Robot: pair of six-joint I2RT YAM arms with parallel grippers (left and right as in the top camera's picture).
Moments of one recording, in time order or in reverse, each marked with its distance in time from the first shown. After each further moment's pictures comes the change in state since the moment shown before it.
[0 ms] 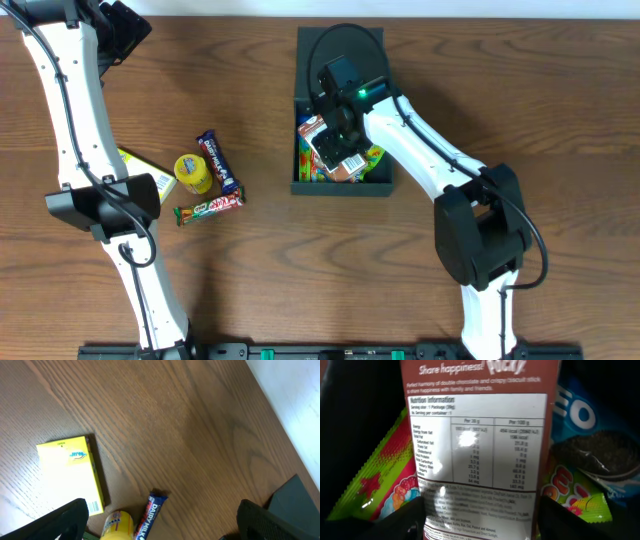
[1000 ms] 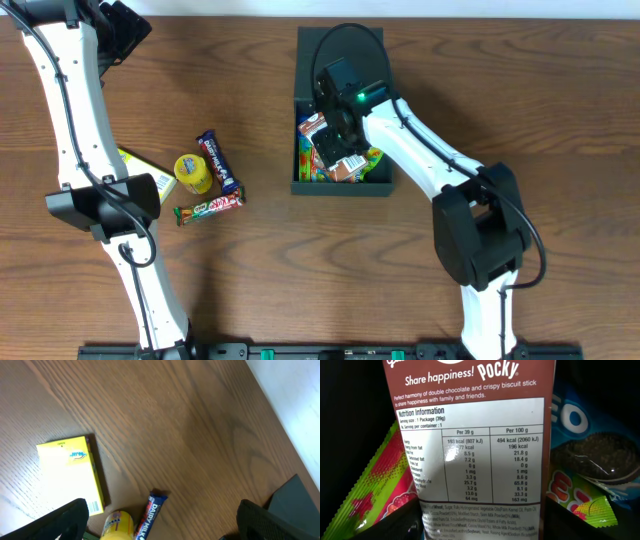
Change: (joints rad) left arm 0.000 0.000 0.000 0.000 0.000 0.000; right arm 0.005 0.000 -0.030 0.061 0.026 0.065
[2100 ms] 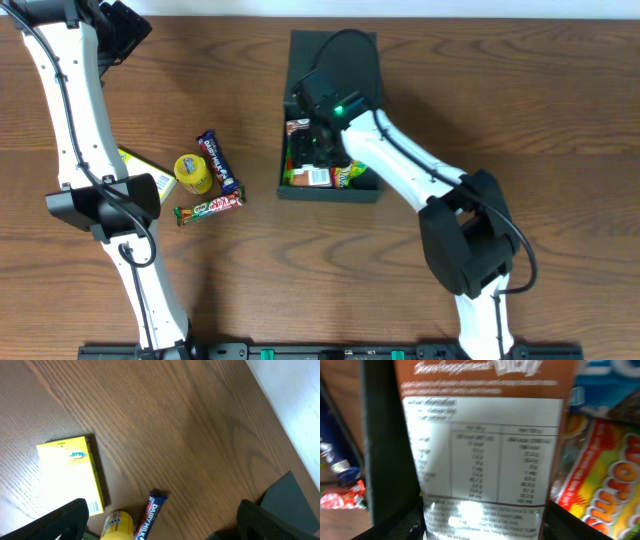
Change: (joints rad) left arm 0.000 0.000 0.000 0.000 0.000 0.000; right arm 0.111 0.000 0.000 0.048 -0.090 0.520
